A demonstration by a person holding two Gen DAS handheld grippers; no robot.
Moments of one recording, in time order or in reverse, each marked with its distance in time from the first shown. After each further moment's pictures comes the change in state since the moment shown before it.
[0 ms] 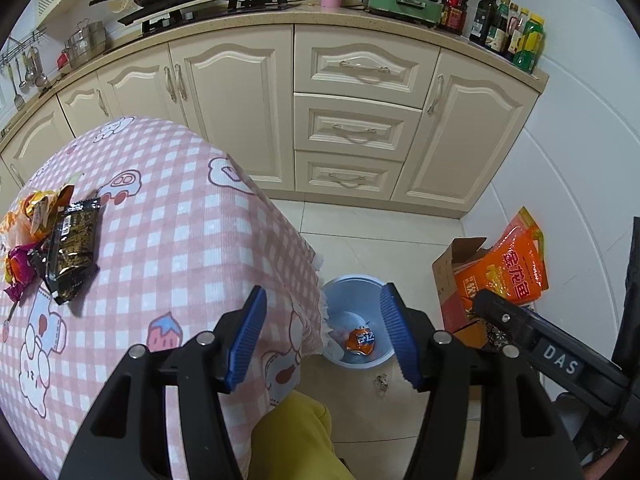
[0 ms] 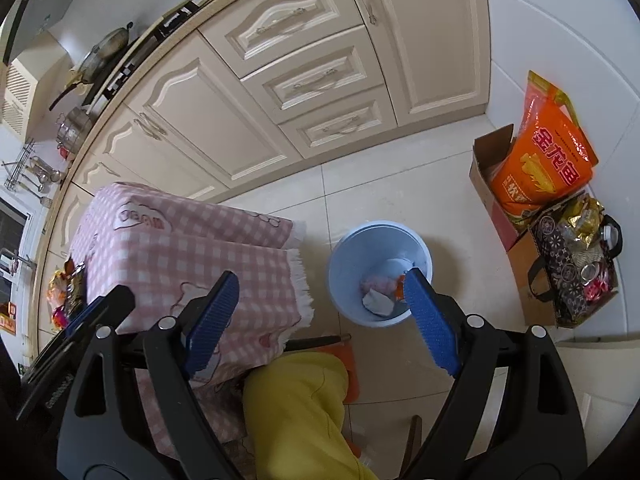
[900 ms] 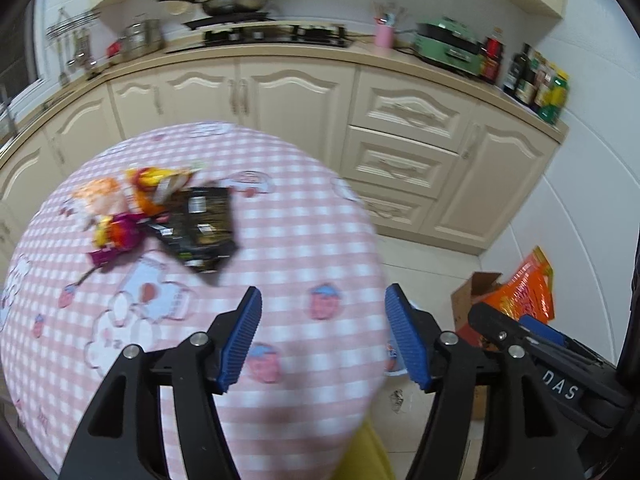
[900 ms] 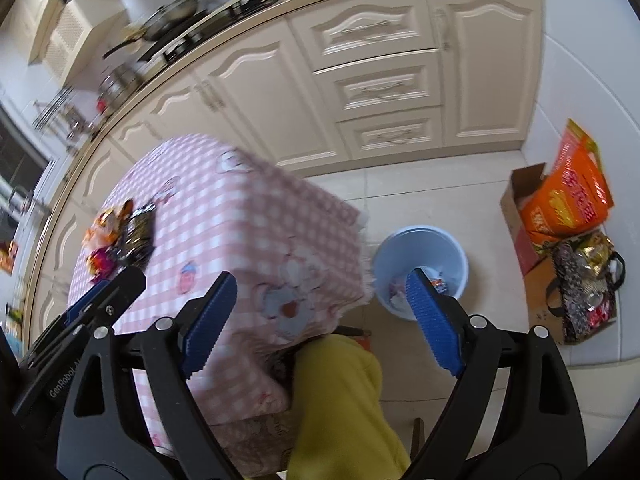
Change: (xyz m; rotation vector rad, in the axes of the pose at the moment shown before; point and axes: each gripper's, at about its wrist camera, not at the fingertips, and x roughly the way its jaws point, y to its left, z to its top) left arm -0.080 0.096 -0.029 -0.133 -0.109 0.069; right arm -0.034 0.114 -0.047 -0.198 -0.011 0.058
